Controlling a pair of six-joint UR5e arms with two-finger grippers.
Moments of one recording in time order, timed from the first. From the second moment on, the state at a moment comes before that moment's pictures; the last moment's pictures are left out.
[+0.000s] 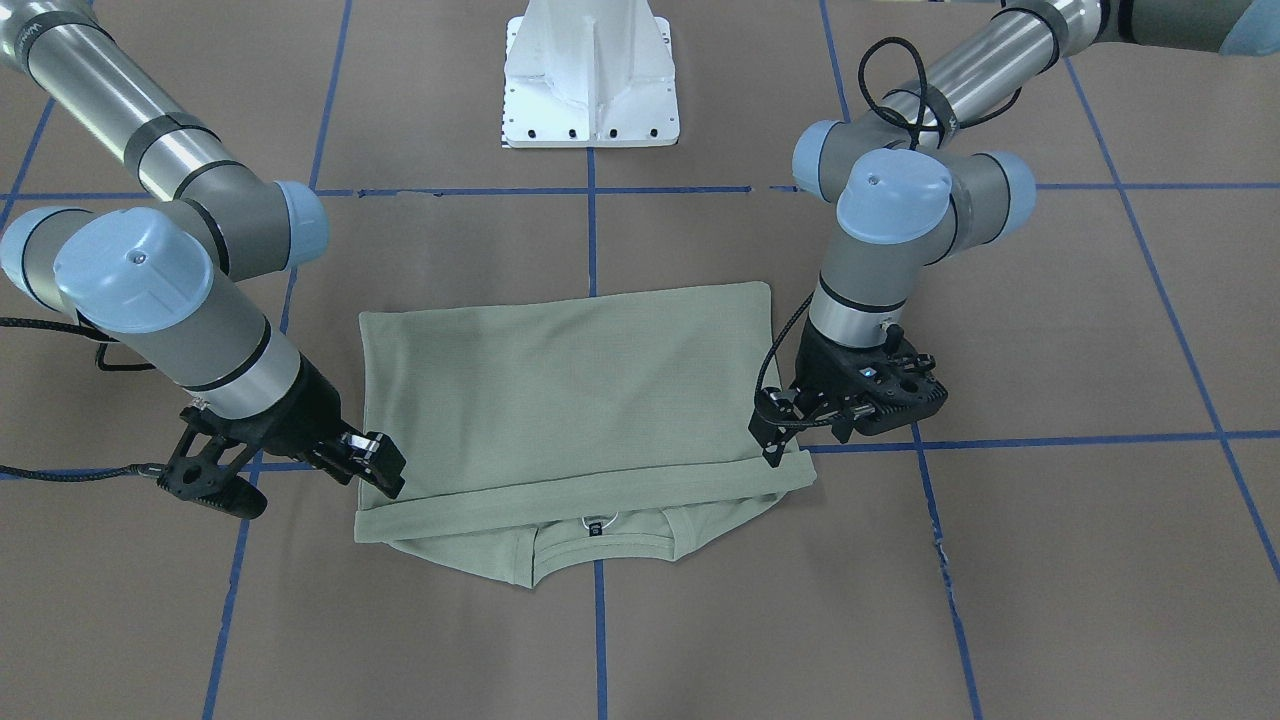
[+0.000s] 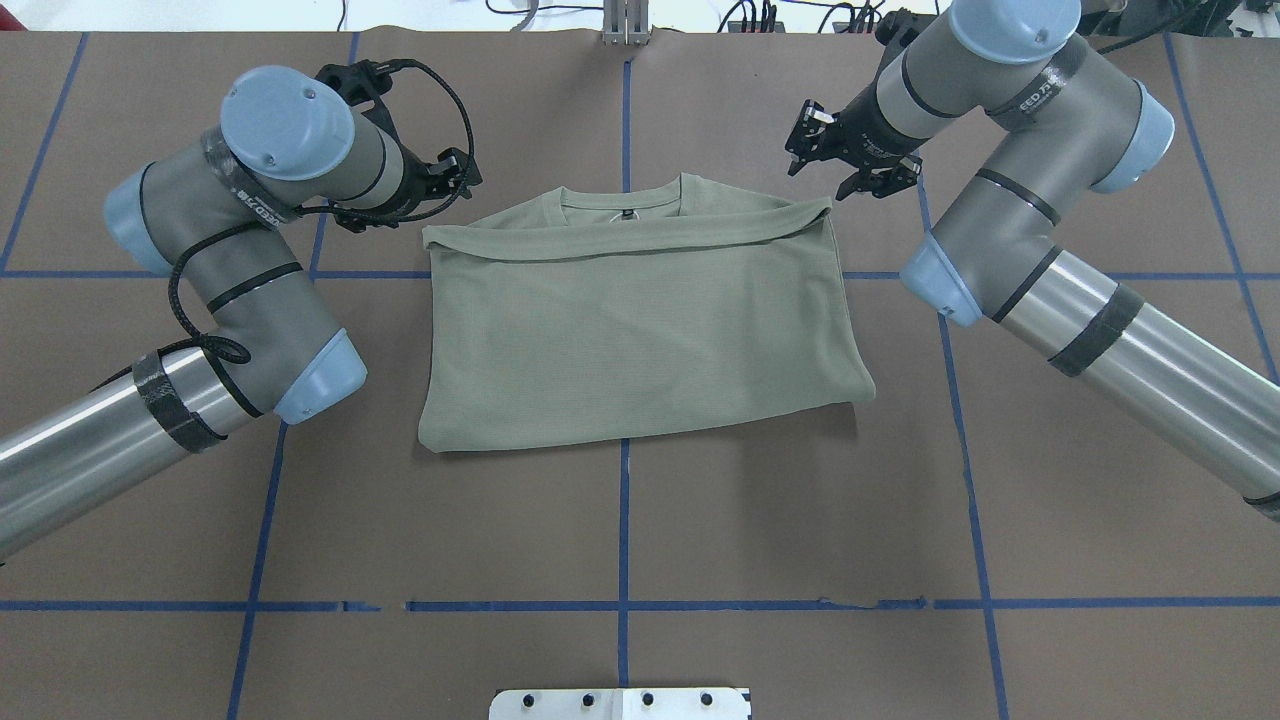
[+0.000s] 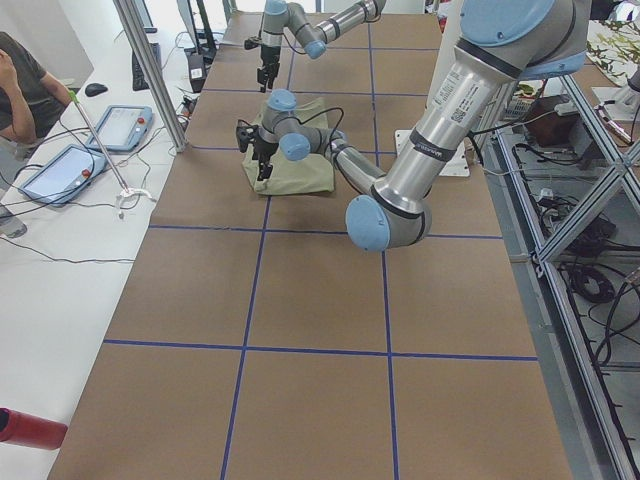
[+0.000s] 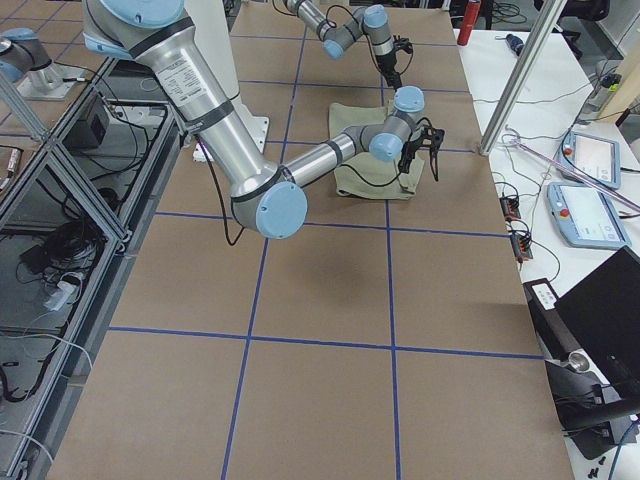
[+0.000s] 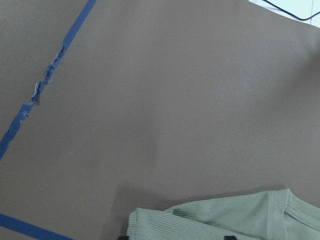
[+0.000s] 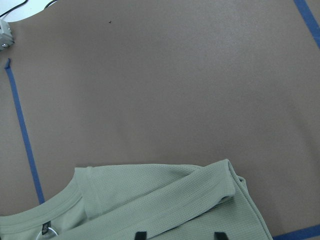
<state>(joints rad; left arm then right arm) -0.77 -2.19 -1.49 -1.94 -1.77 -1.43 0.90 -0.95 1.40 -1.11 2.12 1.40</state>
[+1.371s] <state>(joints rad) -0.76 -2.18 -1.56 -1.93 -1.78 -1.43 0.62 -1.33 1.75 -1.11 2.01 1.46</state>
